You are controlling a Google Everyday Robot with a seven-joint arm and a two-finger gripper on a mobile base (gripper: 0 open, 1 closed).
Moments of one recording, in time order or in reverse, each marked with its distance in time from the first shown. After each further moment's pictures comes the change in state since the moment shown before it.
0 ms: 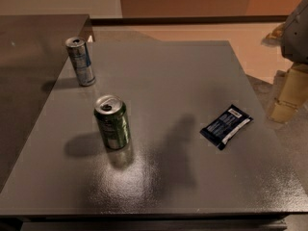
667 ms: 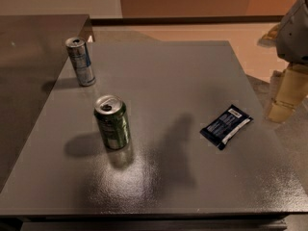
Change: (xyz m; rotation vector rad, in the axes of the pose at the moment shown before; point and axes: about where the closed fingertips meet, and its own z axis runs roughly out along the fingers) arm -0.004 0.000 0.004 -0.010 0.010 -0.020
